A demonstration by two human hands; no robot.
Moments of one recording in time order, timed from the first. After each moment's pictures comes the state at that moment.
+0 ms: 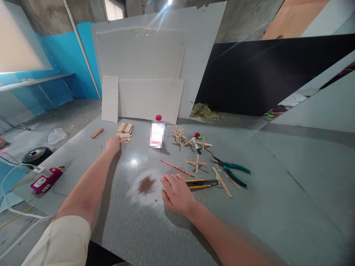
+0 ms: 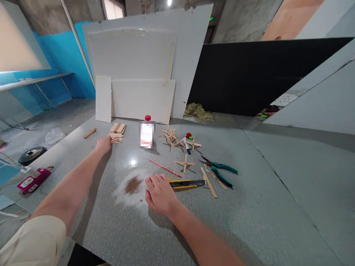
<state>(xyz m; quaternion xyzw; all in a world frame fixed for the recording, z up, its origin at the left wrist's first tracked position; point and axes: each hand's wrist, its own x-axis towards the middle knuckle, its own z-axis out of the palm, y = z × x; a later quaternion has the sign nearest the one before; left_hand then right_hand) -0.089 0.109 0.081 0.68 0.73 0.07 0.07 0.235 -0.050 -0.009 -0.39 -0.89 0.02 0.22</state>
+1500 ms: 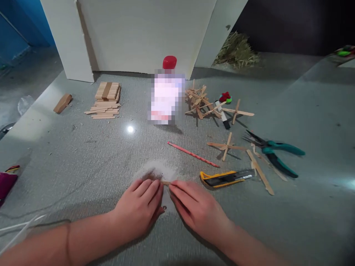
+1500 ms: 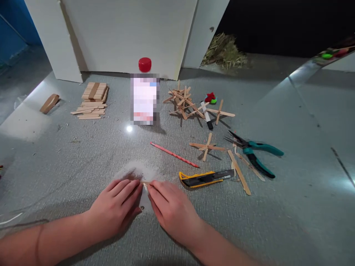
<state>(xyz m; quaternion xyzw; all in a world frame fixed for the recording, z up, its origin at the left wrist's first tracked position) 0.020 -0.061 0.009 0.93 0.34 0.13 0.02 0.242 -0.065 -0.004 -0.42 -0.84 0.17 0.30</state>
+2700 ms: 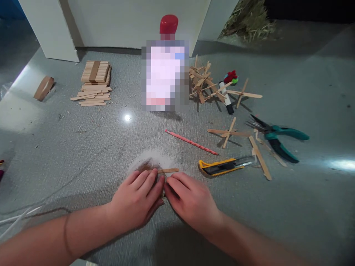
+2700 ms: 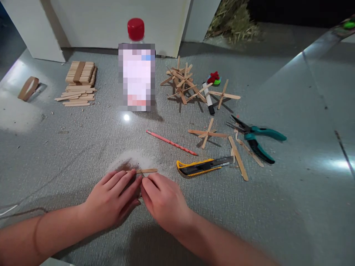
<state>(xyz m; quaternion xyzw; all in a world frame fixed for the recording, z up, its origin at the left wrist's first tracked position) 0.024 -0.060 0.011 0.93 0.34 0.13 0.04 0.226 -0.072 -0.002 -0.49 -0.81 0.16 0.28</state>
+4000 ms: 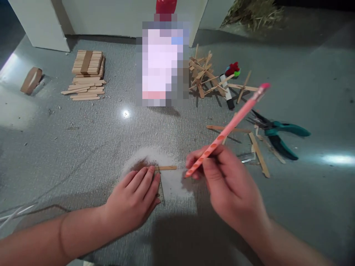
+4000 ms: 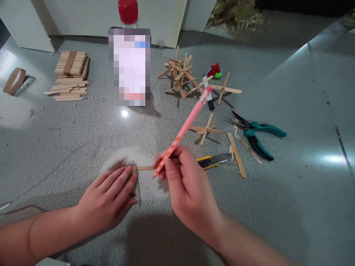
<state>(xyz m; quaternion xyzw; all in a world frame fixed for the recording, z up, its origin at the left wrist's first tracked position) 0.028 -0.065 0.014 0.94 0.33 0.12 0.01 0.258 -0.040 0.052 -0.57 -0.60 0.40 0.40</state>
